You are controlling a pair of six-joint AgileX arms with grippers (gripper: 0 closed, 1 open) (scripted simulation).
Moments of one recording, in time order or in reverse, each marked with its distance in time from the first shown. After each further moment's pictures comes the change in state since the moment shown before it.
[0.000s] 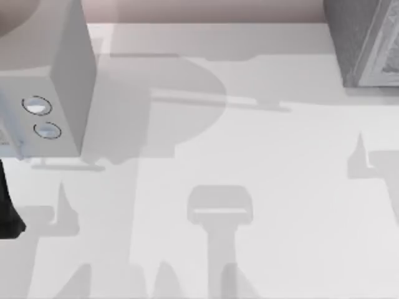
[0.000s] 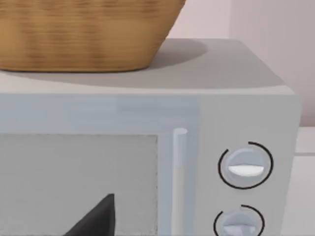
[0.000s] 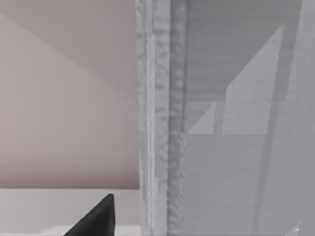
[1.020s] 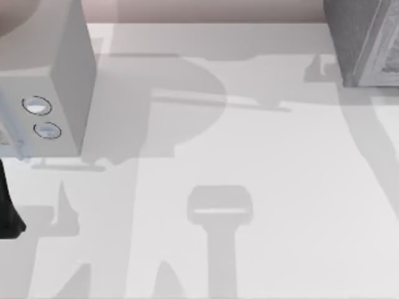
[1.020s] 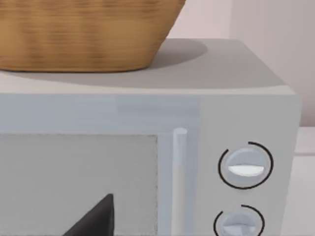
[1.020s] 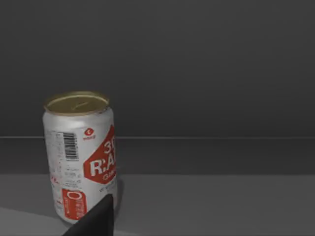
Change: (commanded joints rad) left arm 0.000 0.000 0.000 0.000 0.000 0.000; right arm 0.108 0.795 1.084 -0.248 0.120 0.007
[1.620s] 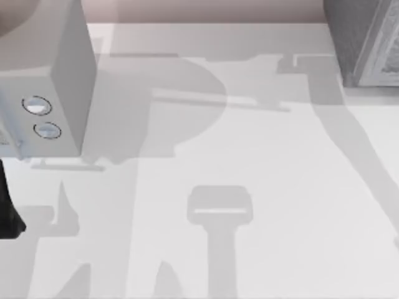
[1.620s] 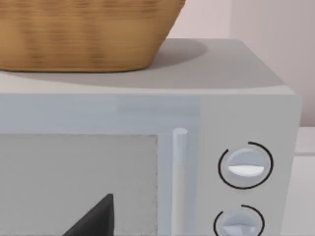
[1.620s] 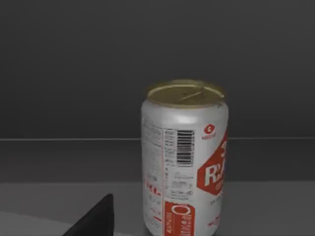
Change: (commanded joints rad) left arm 0.000 0.000 0.000 0.000 0.000 0.000; right arm 0.165 0.114 -0.006 0.127 0.179 0.001
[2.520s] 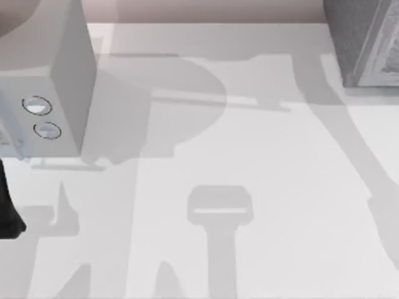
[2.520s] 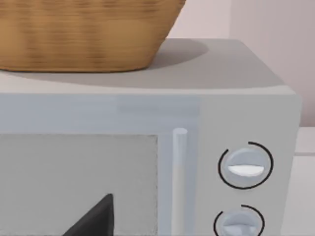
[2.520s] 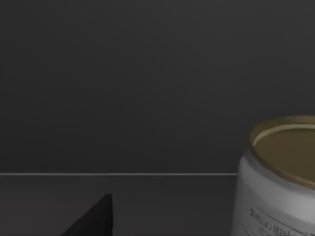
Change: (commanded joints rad) left arm 0.000 0.000 0.000 0.000 0.000 0.000; right arm -0.020 0.247 0.209 0.038 -0.017 -0.002
